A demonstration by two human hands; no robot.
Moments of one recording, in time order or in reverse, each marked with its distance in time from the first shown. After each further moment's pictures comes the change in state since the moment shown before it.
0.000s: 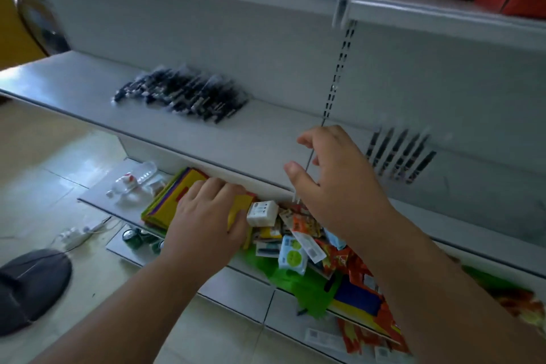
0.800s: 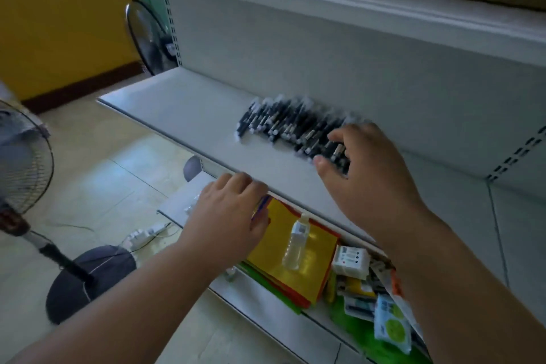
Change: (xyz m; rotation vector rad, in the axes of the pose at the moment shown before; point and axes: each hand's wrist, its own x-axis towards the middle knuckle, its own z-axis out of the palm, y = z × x) left_hand 0.094 -0.258 -0.071 0.122 -0.120 -0.034; right_hand 0.190 -0.152 0.164 -0.077 -0.071 0.005
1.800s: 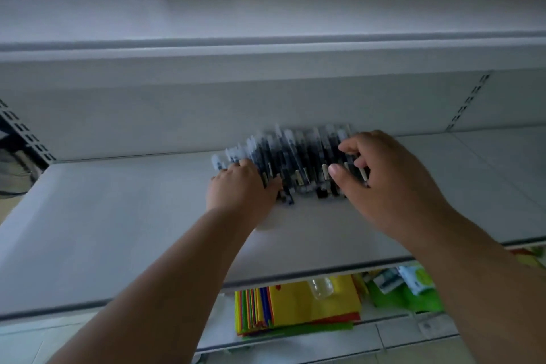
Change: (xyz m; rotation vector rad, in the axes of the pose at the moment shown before) left_hand 0.256 -0.116 0.042 -0.019 -0.310 0.192; right_hand 0.104 -0.068 0.075 -0.194 0.196 0.496
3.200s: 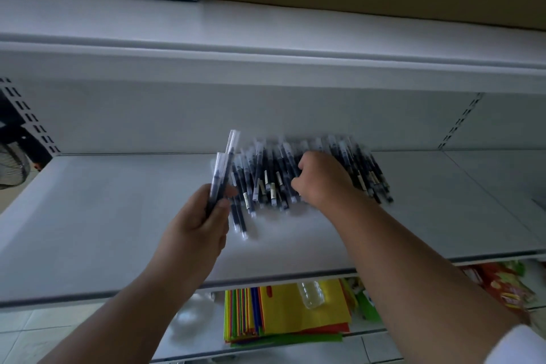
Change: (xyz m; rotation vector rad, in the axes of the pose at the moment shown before) left_hand -0.087 -0.060 -0.017 -1.387 0.020 -0.023; right_hand 0.065 -0.029 0.084 -0.146 -0.295 0.276
